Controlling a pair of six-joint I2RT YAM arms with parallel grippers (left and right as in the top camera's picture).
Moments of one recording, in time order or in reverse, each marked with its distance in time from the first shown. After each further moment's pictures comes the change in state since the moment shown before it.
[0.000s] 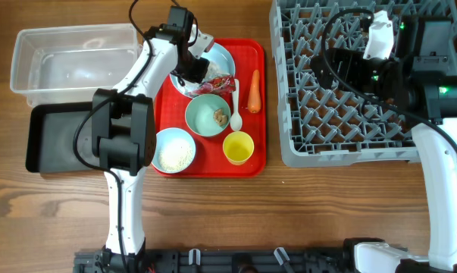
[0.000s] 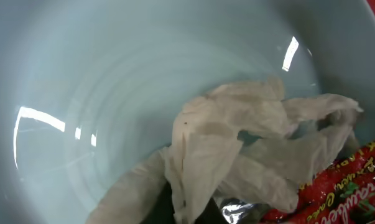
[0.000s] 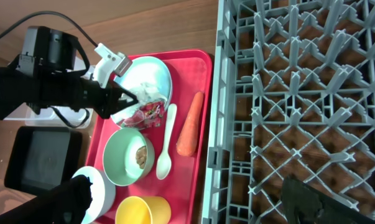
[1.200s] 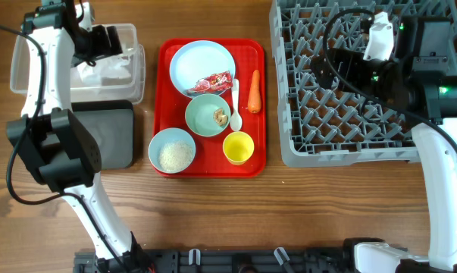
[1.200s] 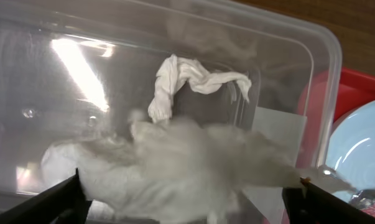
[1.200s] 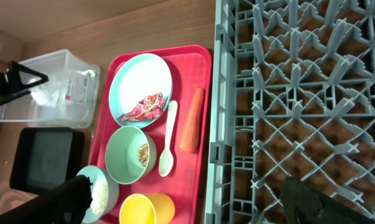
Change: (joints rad) left arm 0.431 -0.177 0.113 -0.174 -0.086 -0.267; right arm 0.000 0.000 0.000 -0.016 0.000 0.026
